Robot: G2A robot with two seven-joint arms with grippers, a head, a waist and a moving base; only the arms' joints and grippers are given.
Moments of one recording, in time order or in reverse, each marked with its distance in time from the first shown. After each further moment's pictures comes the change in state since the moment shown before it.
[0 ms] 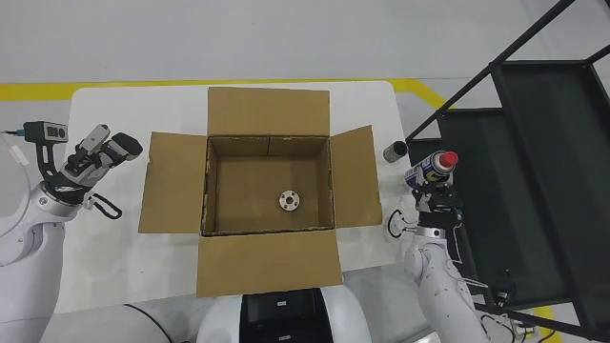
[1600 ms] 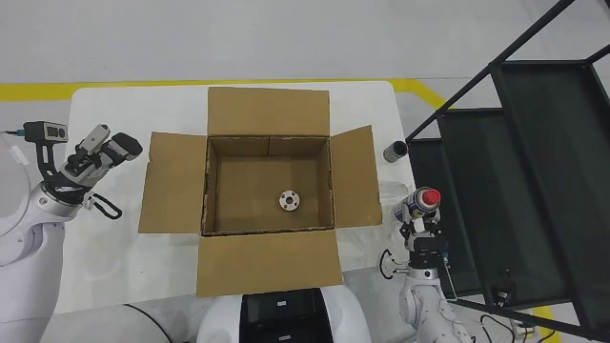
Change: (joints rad) left arm 0.000 0.000 0.000 0.000 0.000 0.000 0.000; right arm -0.200 -0.016 -0.084 -0.099 -0.028 0.072 -0.081
